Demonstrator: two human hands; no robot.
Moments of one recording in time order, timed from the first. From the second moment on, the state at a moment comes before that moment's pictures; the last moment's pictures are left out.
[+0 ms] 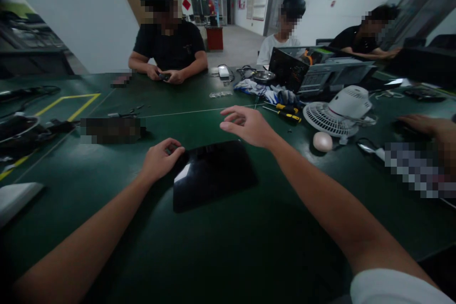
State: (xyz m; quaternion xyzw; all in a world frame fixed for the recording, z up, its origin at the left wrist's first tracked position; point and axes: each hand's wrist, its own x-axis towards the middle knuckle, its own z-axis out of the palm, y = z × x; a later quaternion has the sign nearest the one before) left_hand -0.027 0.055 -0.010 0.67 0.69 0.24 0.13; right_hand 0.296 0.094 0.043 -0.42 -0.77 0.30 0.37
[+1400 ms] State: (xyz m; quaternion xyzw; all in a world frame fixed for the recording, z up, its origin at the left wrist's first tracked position) left_hand 0.095 0.015 0.046 0.86 0.51 -0.01 -0.04; right_hand 0.351 0.084 -0.055 -0.58 -0.76 0.07 0.27
